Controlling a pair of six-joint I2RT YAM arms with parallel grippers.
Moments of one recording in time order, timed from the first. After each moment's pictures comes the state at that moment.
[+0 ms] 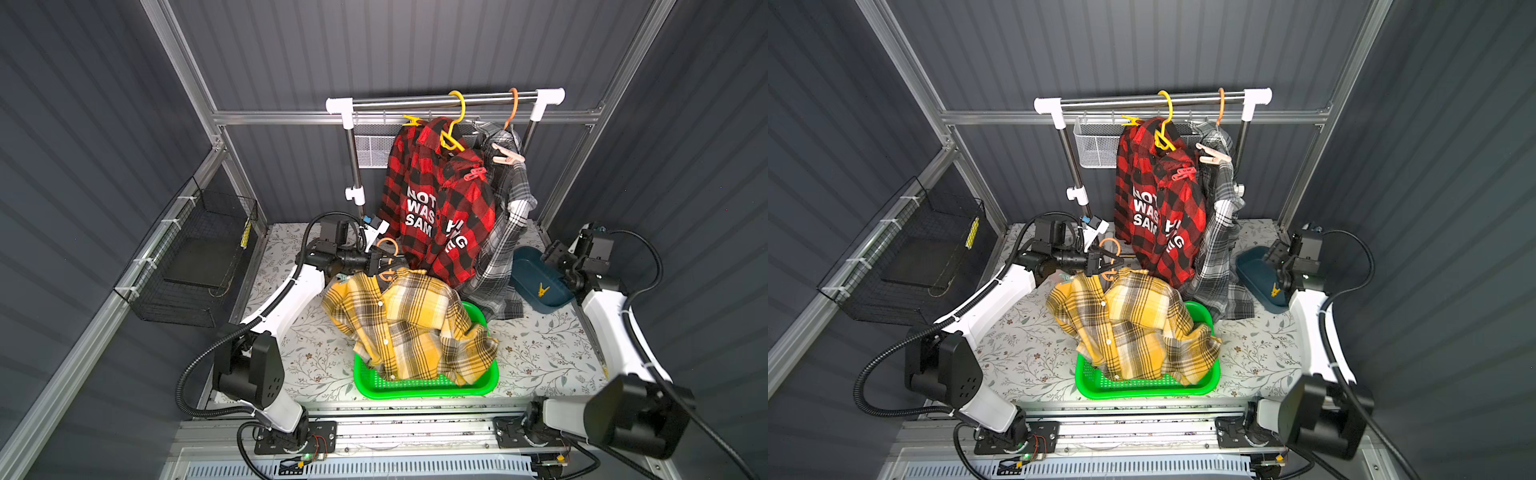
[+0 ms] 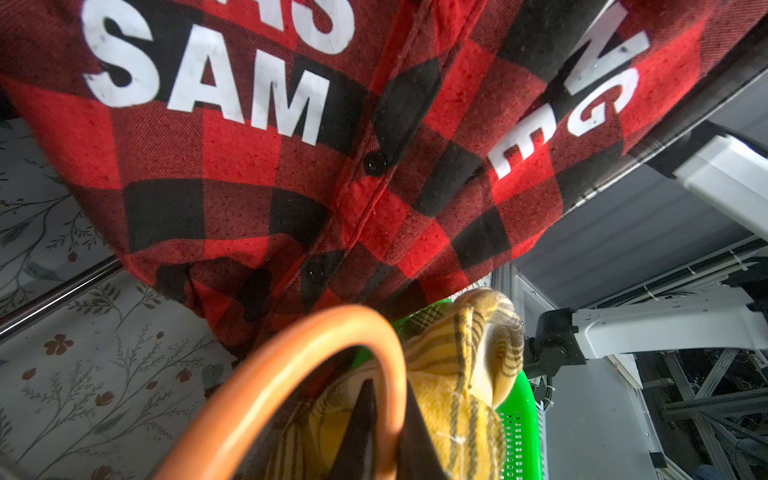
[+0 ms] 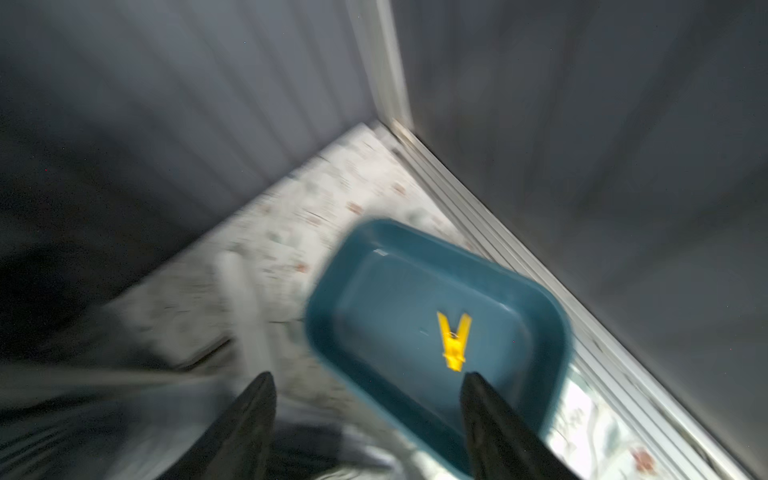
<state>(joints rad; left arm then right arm) -0.35 1.60 1.37 -0.35 0.97 -0.06 -0.17 1.20 1.12 -0.37 0.04 0.34</state>
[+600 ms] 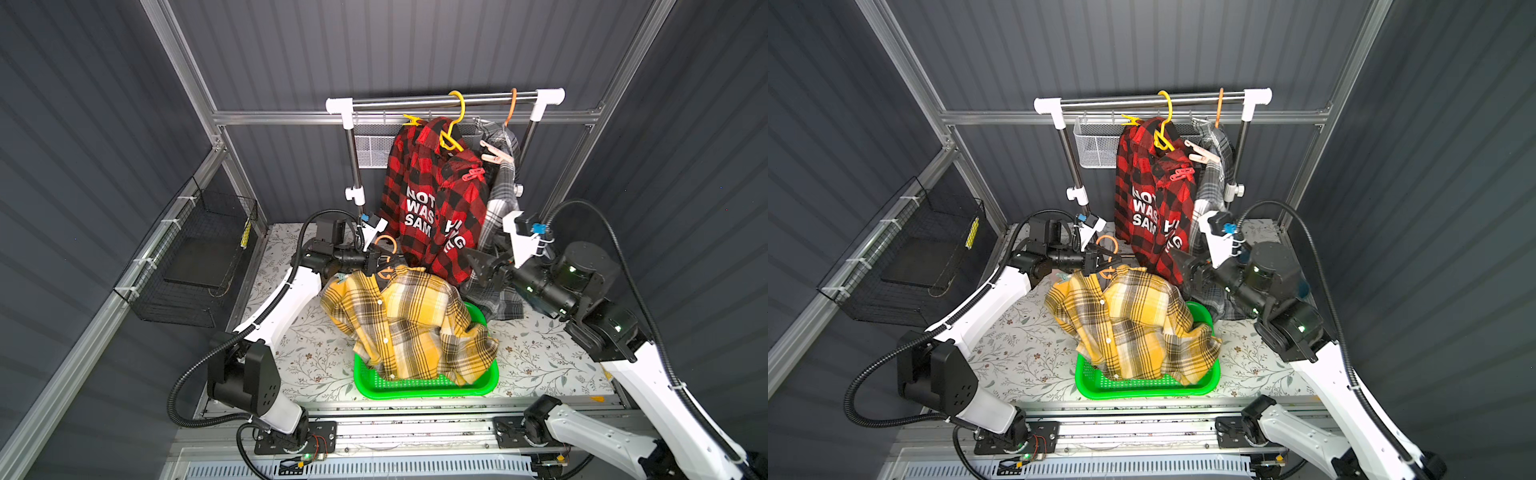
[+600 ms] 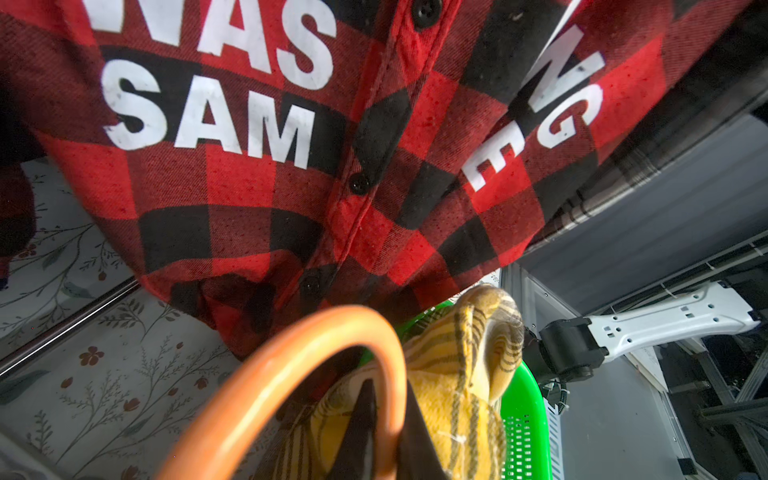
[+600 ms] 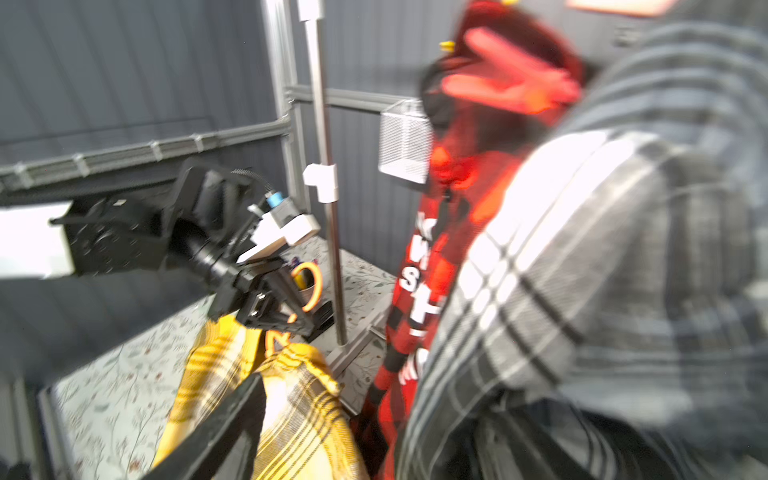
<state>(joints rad) -0.35 1.56 1.36 -0.36 0.93 -0.03 0.63 0.97 1.31 -0.43 -0.10 -0.07</state>
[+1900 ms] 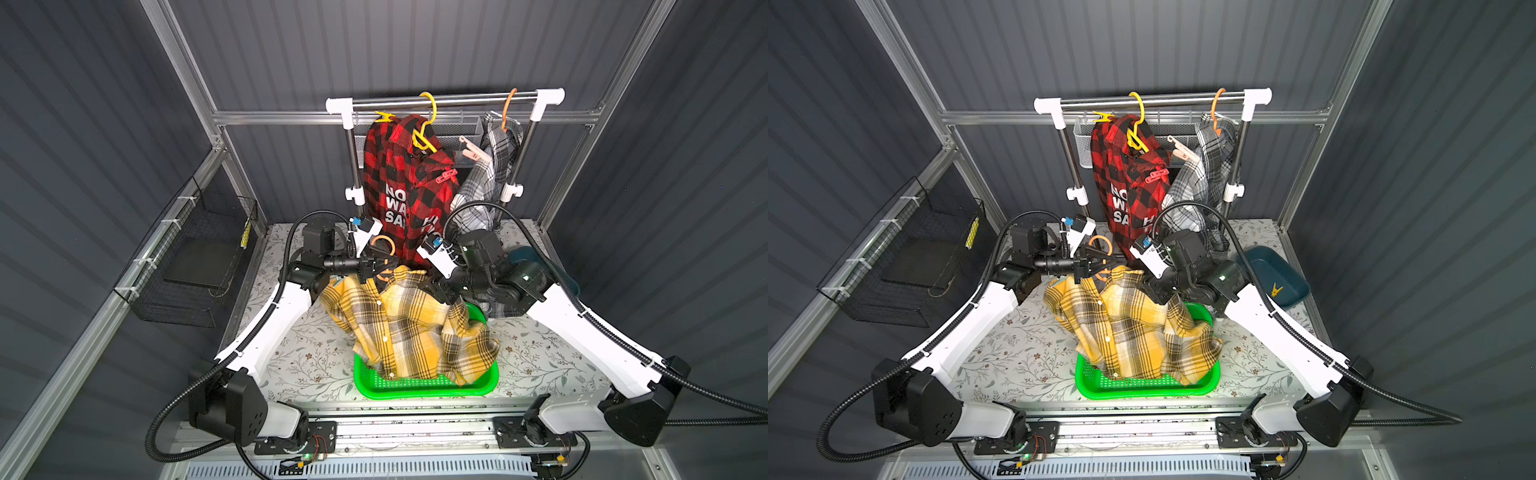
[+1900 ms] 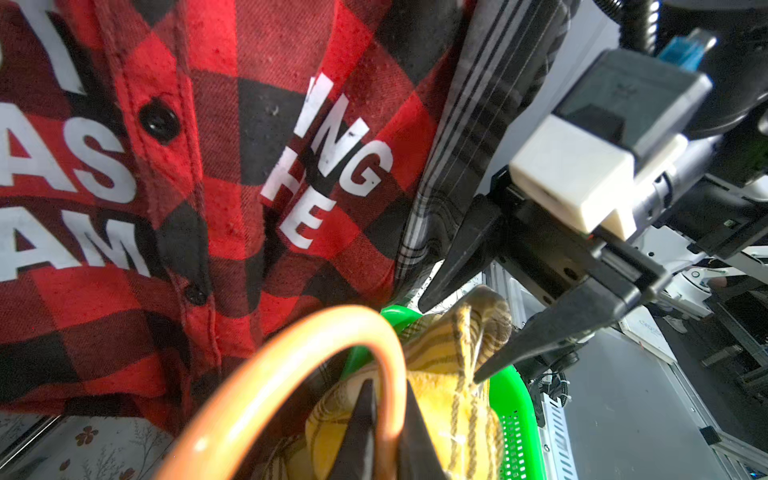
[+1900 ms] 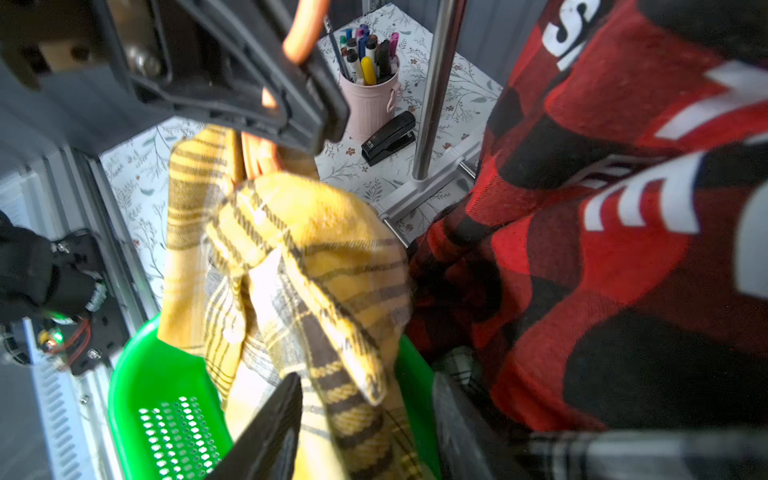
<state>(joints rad) -0.35 1.40 1.24 -0.19 1.02 -0.01 0.71 1.36 1.44 -0.77 -0.18 -0.13</state>
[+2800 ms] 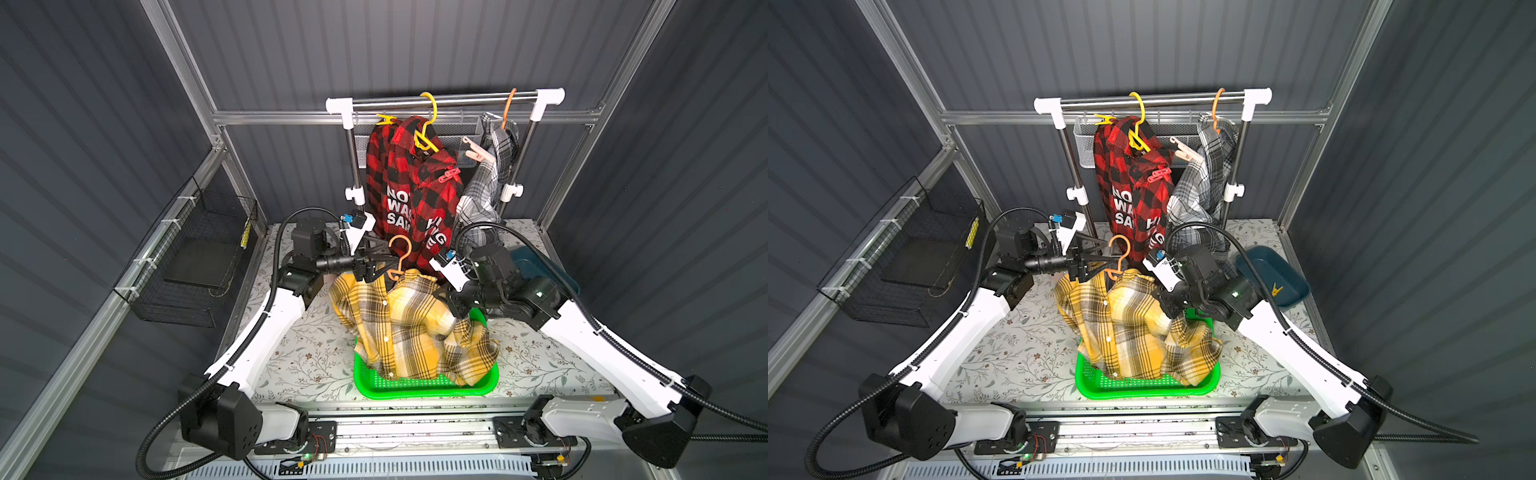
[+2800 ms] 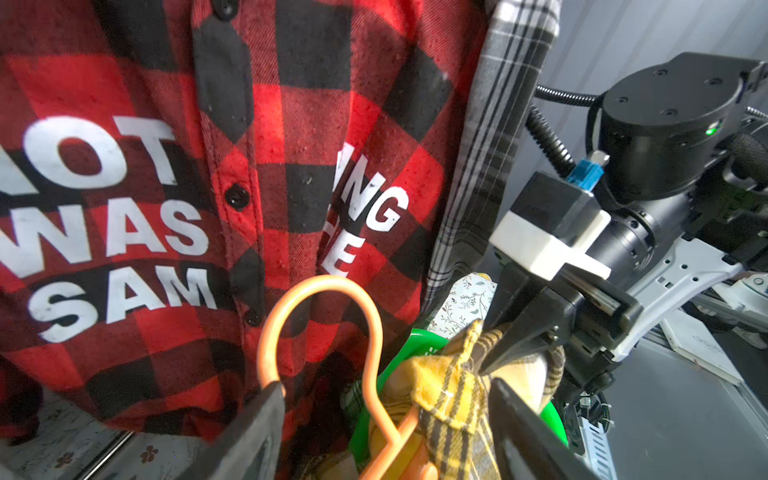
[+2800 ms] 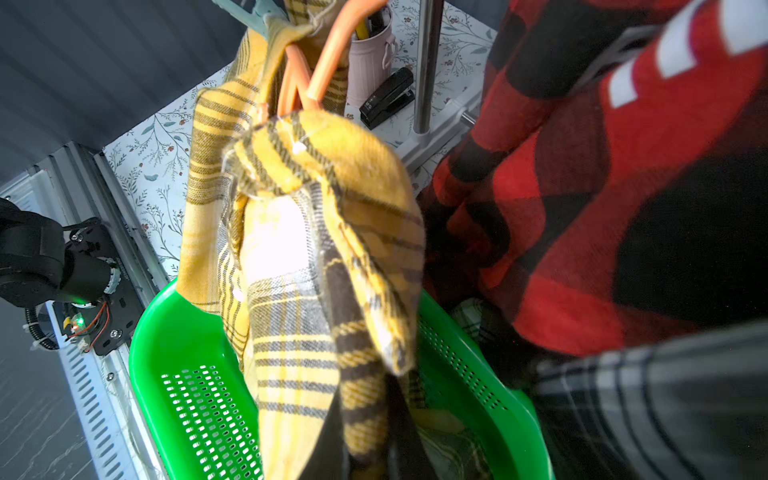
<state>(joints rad) -0.33 1.32 1.23 -0.13 0.95 0.00 0.69 1.22 1.28 -0.77 -0.18 -0.04</state>
